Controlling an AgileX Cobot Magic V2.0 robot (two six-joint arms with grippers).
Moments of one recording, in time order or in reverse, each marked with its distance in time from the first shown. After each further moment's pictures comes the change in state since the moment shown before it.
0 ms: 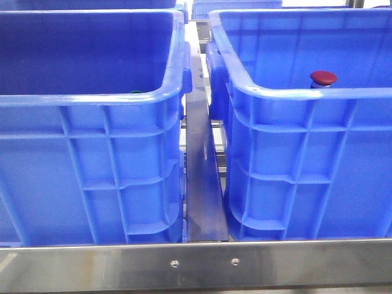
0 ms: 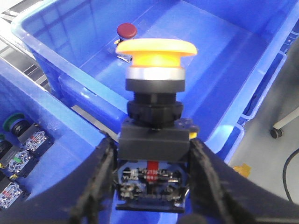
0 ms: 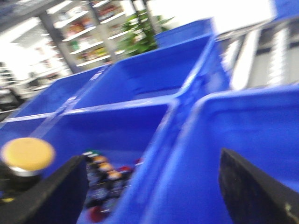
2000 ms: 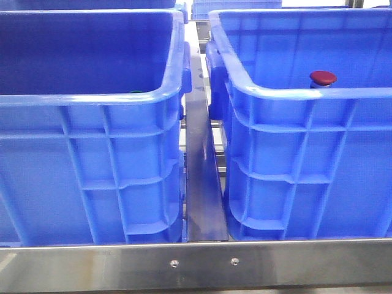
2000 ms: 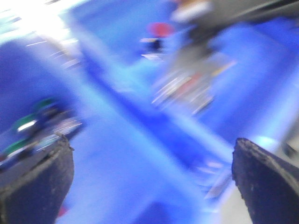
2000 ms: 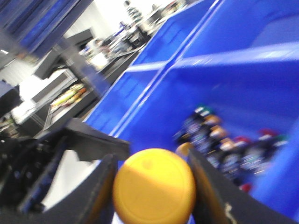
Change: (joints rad) left arm 0.140 -0.019 0.000 0.000 0.011 -0.061; right arm 0.078 0.552 -0.369 -0.040 0.427 0.099
